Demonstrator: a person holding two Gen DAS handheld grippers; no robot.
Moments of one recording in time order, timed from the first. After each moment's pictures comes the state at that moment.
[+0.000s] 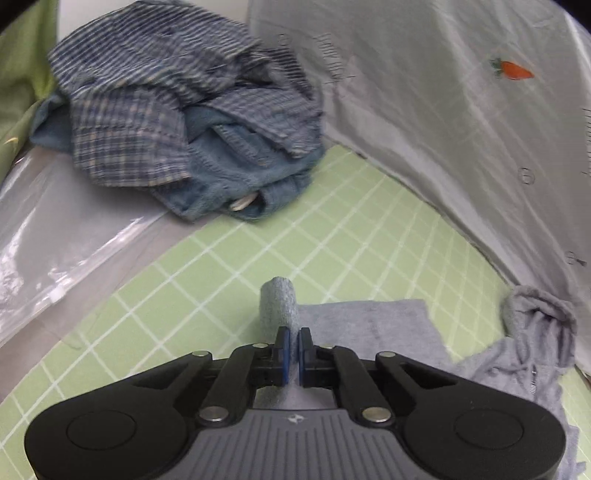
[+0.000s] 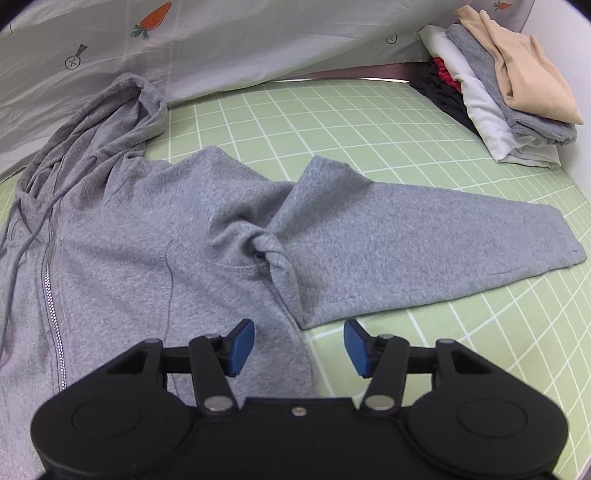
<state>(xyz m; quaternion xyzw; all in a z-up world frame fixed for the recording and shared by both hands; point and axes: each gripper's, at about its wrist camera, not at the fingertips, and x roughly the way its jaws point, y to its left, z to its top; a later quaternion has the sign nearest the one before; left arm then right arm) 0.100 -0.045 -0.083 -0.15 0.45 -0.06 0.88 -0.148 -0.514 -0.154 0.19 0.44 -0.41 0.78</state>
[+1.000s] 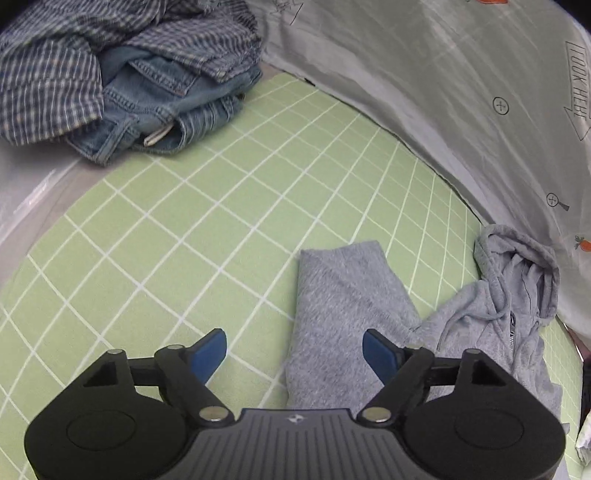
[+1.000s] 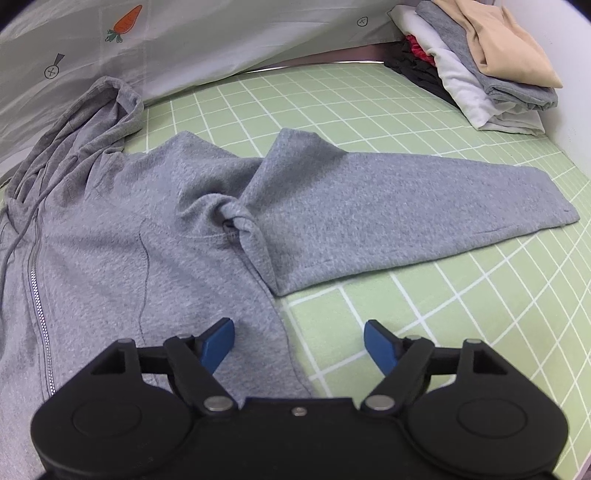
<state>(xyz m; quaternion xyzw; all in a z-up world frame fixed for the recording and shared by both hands) 0.128 -0.080 -0.123 -0.15 0.54 -0.10 0.82 -0.167 -0.511 -0.168 0.22 0.43 -0.43 0.76</state>
